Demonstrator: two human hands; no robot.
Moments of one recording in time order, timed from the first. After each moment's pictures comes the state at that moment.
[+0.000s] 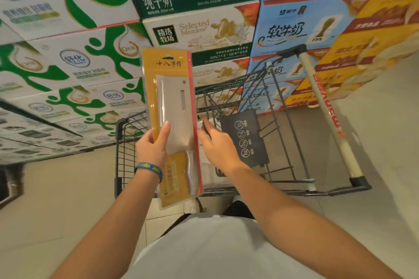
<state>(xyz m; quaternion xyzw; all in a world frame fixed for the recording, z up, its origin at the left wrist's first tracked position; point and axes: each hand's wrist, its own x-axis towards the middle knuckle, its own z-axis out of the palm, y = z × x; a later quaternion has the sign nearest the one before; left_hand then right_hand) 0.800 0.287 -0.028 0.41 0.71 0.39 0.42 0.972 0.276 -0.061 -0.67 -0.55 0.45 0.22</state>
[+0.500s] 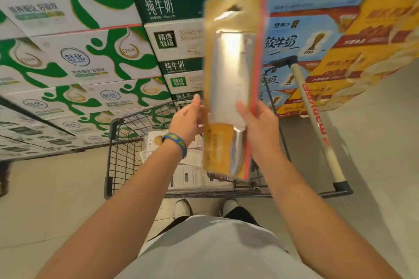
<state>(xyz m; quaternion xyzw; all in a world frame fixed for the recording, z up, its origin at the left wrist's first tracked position) 0.881 0.326 0.003 0.40 0.61 0.36 0.58 1.049 0.271 0.023 -0.60 -0.32 0.47 0.55</state>
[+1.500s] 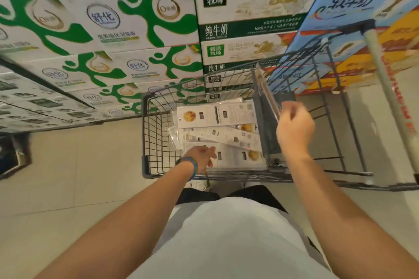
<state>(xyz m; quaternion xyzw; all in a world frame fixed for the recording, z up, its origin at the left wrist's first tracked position) 0.734 0.275 -0.143 0.46 0.67 -0.03 0.58 0.975 0.279 -0.071 -0.83 -0.37 0.22 0.36</state>
